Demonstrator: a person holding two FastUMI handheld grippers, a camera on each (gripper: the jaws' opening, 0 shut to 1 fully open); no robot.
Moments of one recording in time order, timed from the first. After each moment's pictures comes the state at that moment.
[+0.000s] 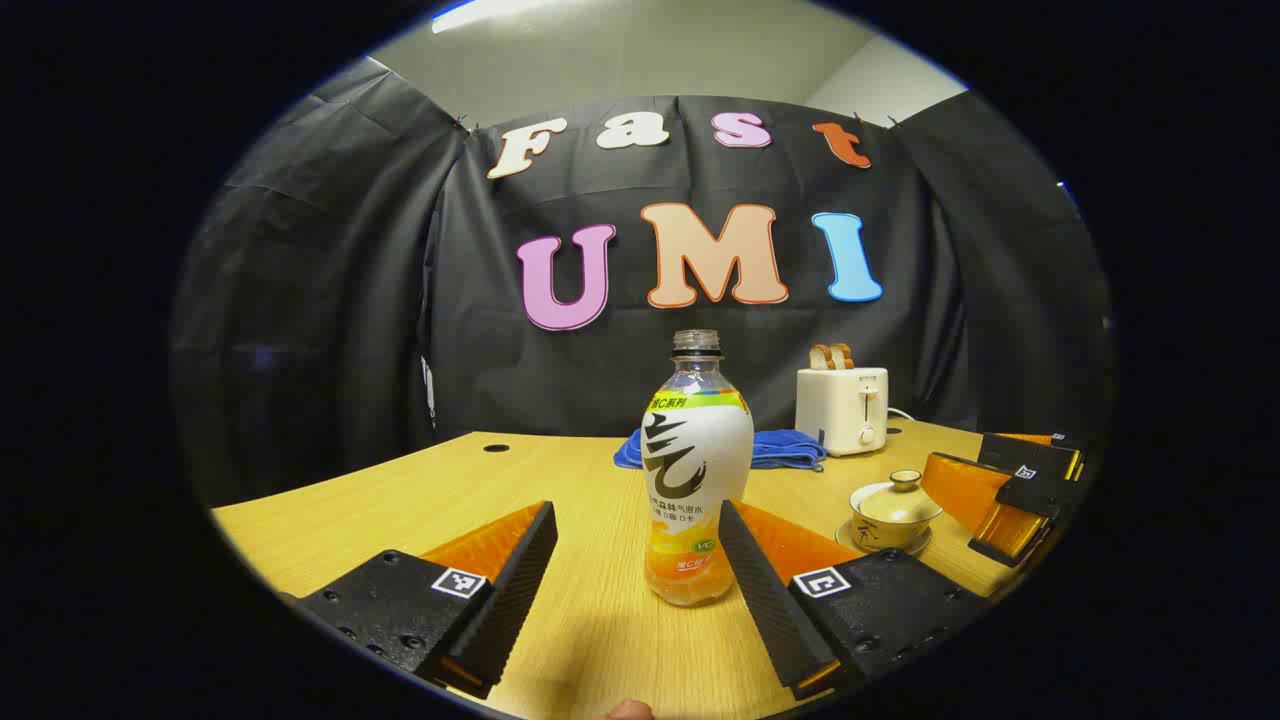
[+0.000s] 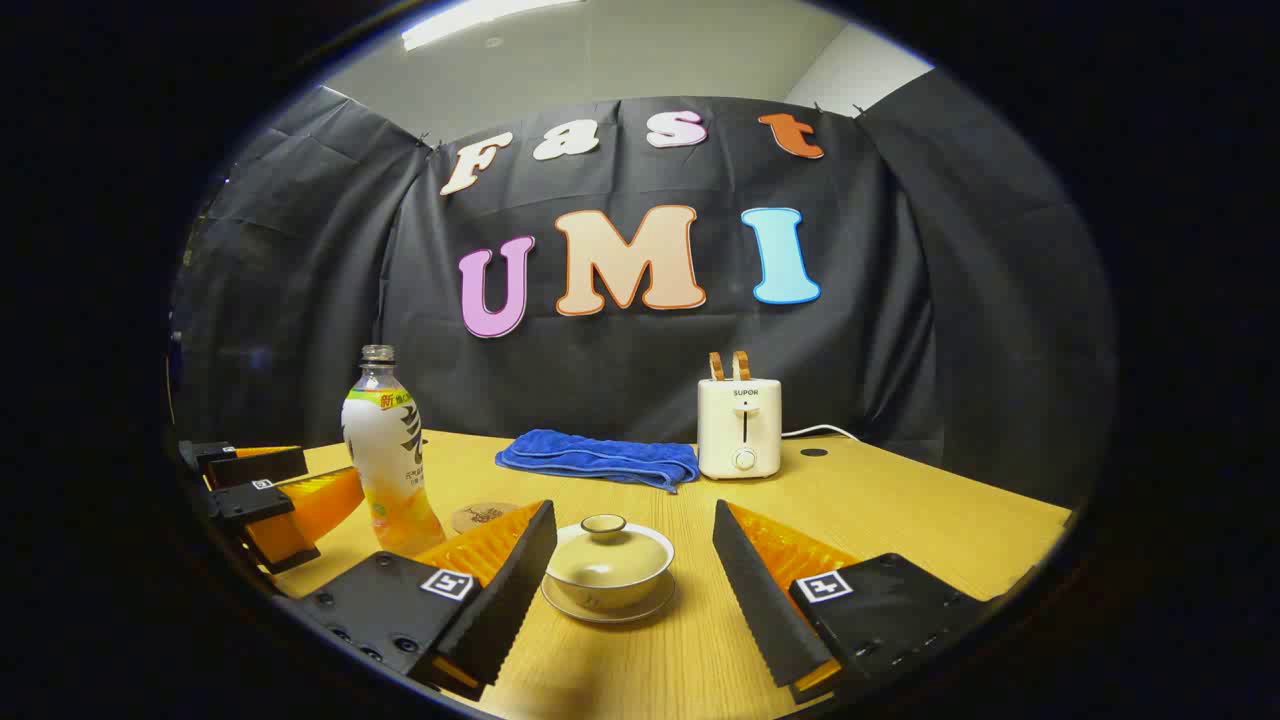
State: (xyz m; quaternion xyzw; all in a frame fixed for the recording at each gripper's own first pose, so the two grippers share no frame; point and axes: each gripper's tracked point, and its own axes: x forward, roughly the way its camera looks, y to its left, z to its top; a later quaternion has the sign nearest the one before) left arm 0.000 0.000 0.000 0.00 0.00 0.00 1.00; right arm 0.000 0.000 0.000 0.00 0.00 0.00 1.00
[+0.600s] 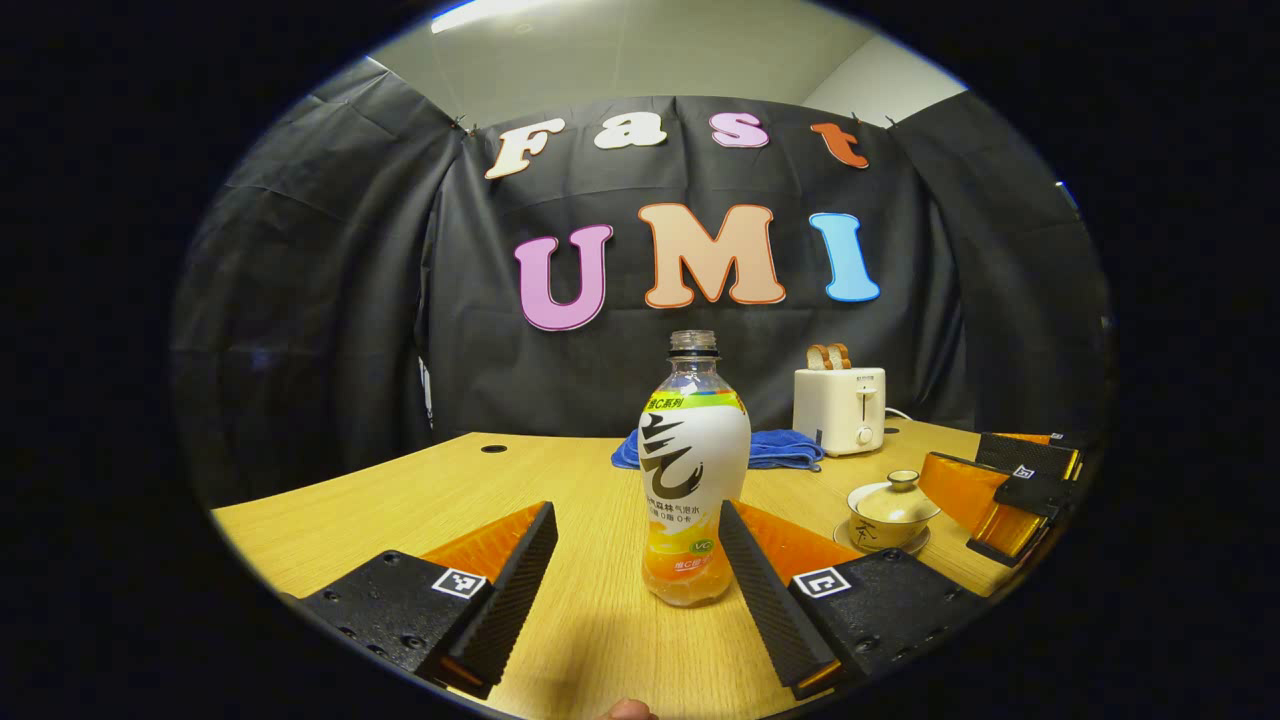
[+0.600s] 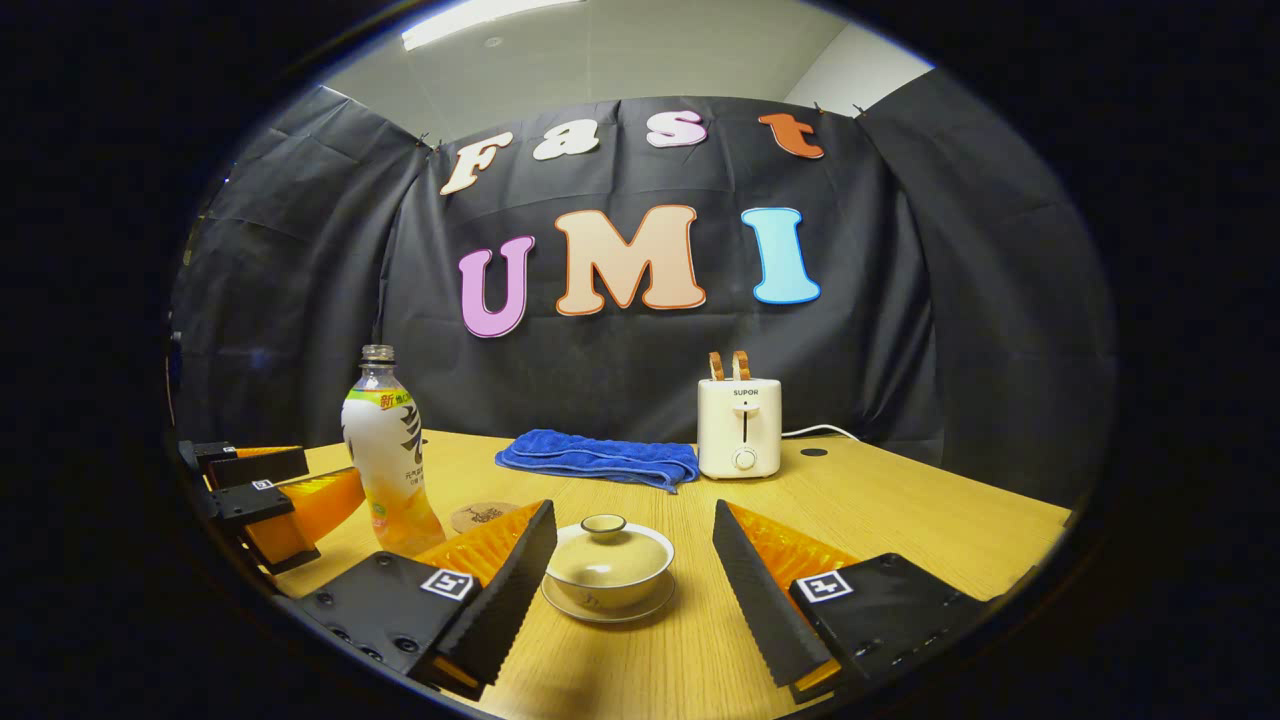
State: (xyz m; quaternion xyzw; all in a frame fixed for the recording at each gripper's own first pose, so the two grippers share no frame) left arm -0.001 -0.002 0.000 0.00 0.00 0.00 1.00; right arm 0.002 0.000 -0.001 0.00 0.00 0.00 1.00
